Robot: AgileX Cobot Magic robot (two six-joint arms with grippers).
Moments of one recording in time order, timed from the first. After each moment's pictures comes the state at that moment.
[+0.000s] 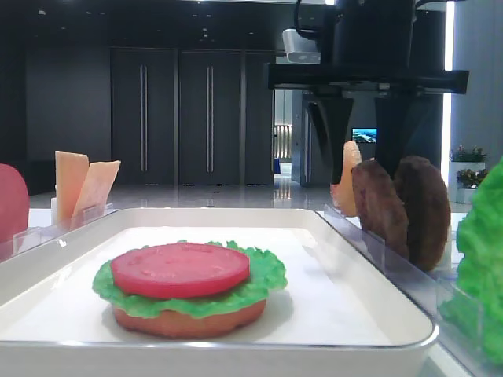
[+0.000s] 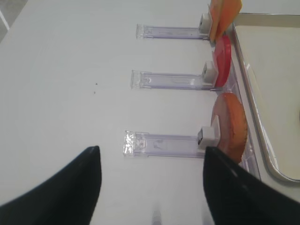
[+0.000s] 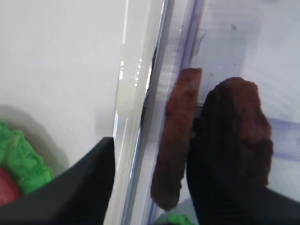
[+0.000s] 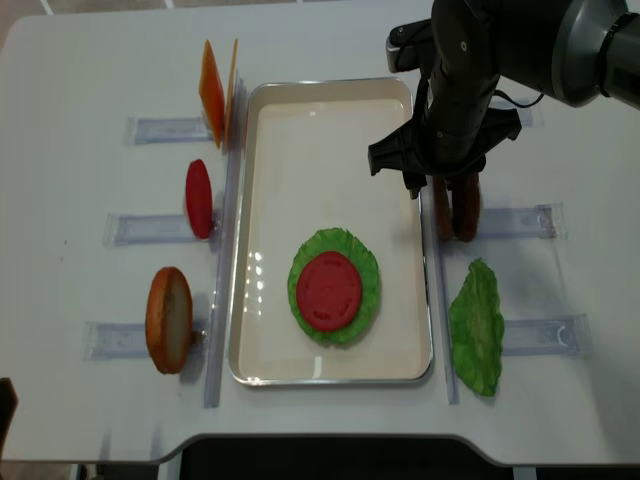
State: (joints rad) left arm -0.01 -0.02 -0.47 0.09 1.11 -0.09; right arm 0.60 1.86 -1.39 -0.04 1.02 0.40
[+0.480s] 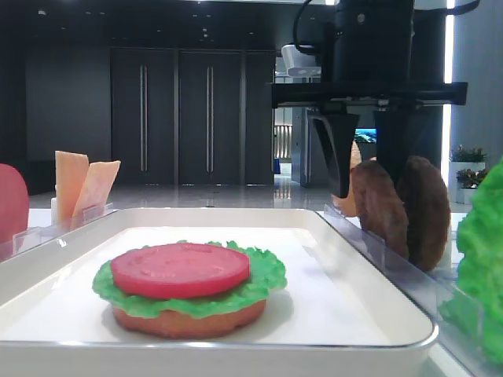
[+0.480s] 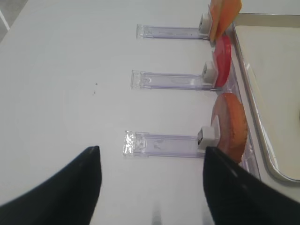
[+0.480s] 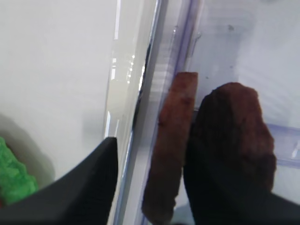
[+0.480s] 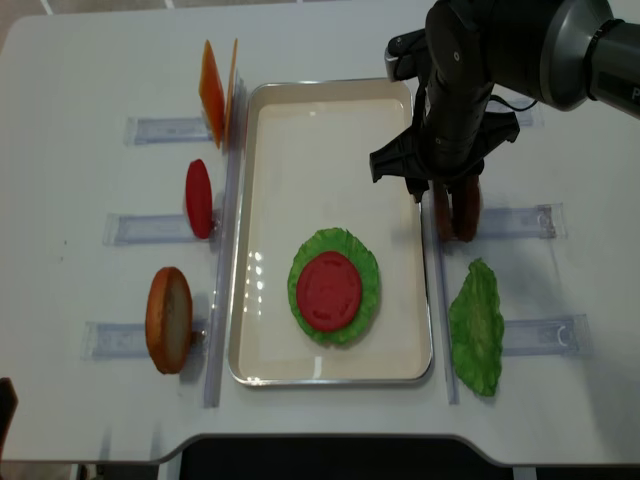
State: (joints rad) left arm -0.01 -0.02 -0.47 0.09 1.11 -0.09; right arm 0.60 1.89 -1.39 -0.07 1.02 0.40
